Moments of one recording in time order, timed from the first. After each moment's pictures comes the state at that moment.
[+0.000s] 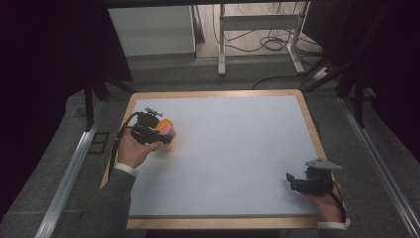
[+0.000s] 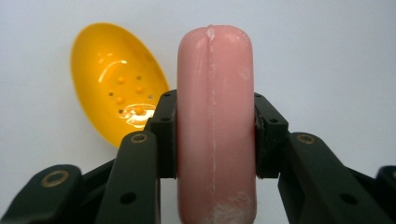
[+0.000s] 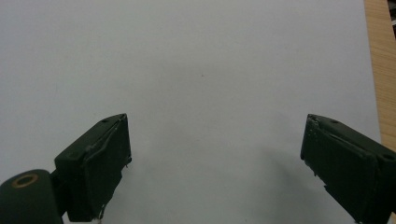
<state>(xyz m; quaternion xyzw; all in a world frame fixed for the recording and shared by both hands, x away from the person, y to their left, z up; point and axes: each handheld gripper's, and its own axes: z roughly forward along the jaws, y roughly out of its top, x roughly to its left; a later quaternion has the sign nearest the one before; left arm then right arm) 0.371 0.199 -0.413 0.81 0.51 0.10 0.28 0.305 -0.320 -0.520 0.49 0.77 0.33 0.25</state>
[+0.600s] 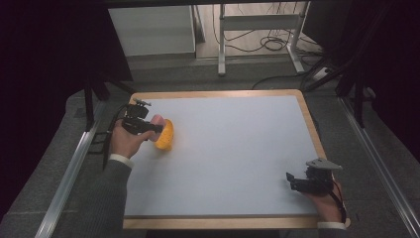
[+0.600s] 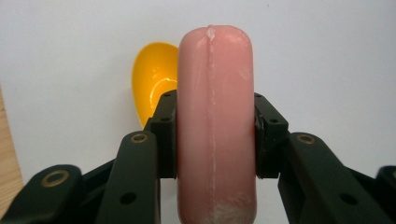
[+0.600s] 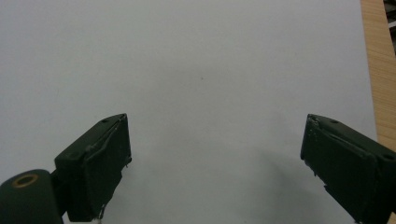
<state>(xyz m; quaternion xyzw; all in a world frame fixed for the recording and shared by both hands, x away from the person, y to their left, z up) 0.394 0.227 -0.408 0.77 0.55 0.11 0.29 0.305 -0.320 -0.519 0.49 0.77 0.33 0.25</state>
